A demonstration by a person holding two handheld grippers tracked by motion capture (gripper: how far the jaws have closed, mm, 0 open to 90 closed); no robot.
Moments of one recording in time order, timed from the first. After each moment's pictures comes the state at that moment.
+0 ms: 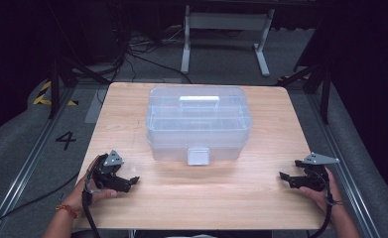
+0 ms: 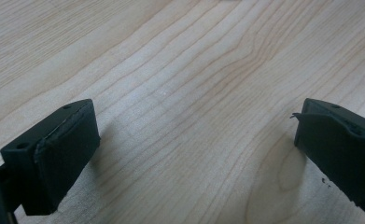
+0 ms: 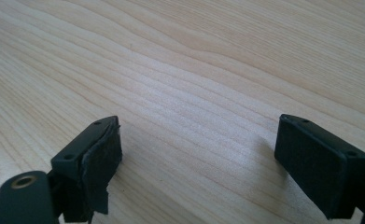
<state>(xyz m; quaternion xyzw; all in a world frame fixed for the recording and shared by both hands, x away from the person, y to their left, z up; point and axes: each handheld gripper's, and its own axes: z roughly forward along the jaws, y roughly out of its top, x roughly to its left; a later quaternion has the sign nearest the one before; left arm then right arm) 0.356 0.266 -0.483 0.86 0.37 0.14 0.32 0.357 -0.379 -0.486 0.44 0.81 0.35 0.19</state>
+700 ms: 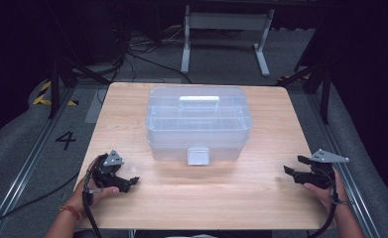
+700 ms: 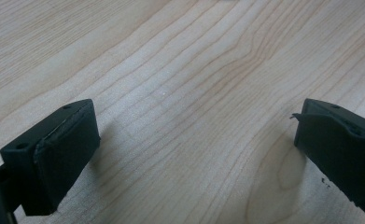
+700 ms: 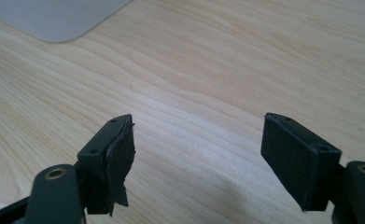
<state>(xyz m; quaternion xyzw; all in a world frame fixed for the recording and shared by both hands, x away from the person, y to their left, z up) 0.356 0.267 -0.483 0.86 0.36 0.13 0.32 0.354 -0.384 -0.462 0.43 0.79 0.38 0.22</state>
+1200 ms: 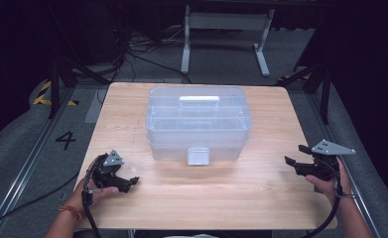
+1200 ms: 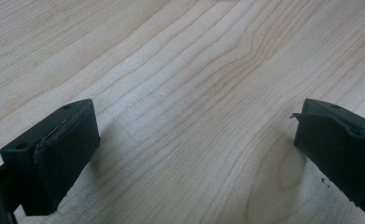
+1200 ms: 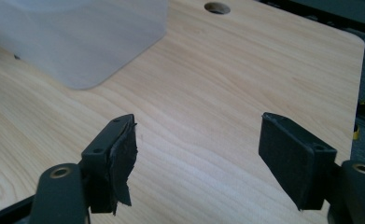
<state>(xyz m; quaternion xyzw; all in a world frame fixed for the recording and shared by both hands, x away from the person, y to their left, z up) 0.356 0.267 -0.482 0.86 0.36 0.13 0.32 0.359 -0.372 -0.420 0.40 0.79 0.40 0.25</state>
